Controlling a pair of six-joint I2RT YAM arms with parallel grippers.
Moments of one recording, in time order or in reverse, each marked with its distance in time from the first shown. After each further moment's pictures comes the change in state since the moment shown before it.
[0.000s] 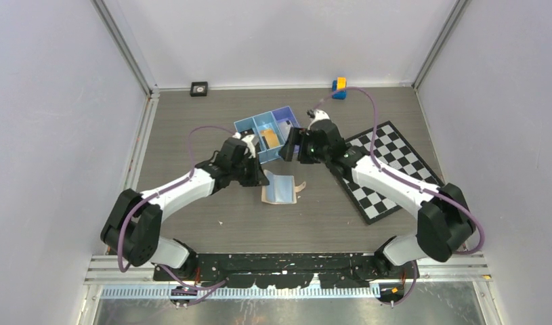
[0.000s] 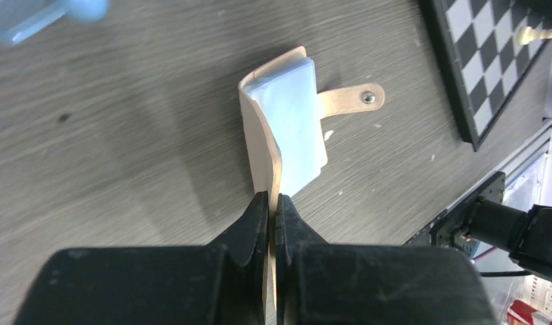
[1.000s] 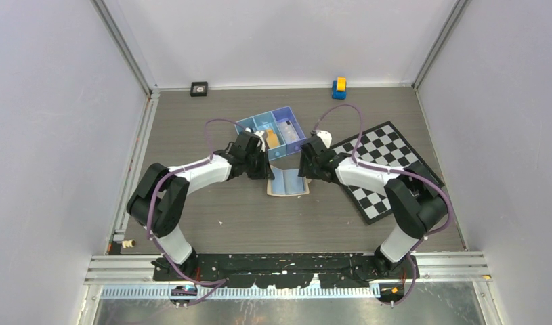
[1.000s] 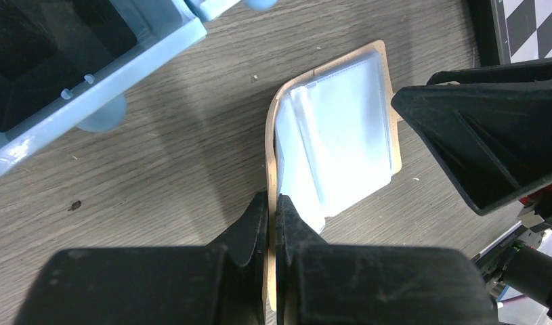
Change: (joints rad) left arm -0.037 0.294 0.200 0.016 -0.050 0.023; right arm 0.001 0.174 -0.150 -0.035 0.290 0.035
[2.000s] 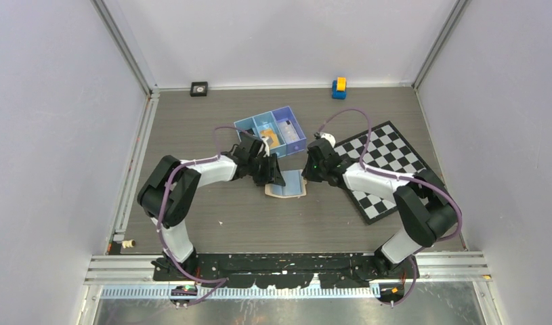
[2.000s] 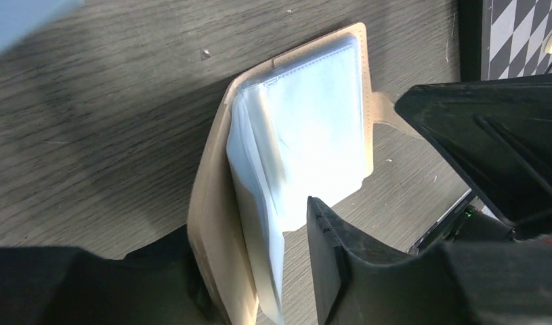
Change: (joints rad) left arm 0.000 0.099 0.006 0.058 0.177 -0.076; right arm -0.021 -0.063 -0.079 0.068 -0.109 0.029
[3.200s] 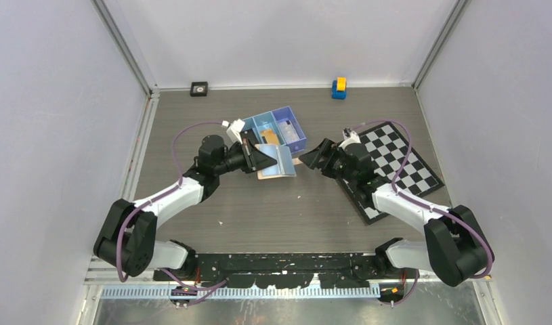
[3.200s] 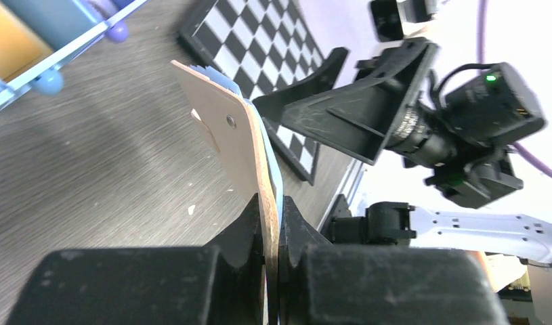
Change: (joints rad) left arm 0.127 -0.431 -0.316 0.519 0.192 -0.192; right arm -0.149 -0.339 -0.287 0.396 -0.267 0.134
